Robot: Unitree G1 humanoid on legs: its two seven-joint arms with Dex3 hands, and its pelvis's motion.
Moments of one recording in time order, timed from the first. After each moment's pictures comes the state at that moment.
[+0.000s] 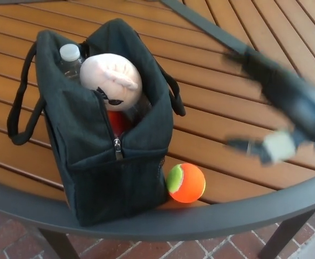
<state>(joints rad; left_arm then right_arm) 0.32 0.06 0.09 0.84 0.08 -0.33 0.38 -0.36 -0.40 0.23 -0.49 -0.62 0.63 0.69</state>
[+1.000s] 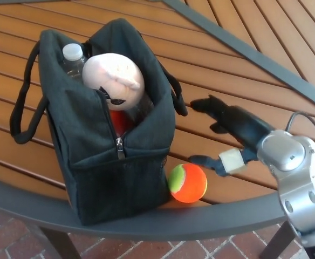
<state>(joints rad) 0.33 0.07 0.08 0.86 0.09 -0.34 0.37 -0.50 -0.22 0.29 -0.05 -0.52 0.66 0.52</state>
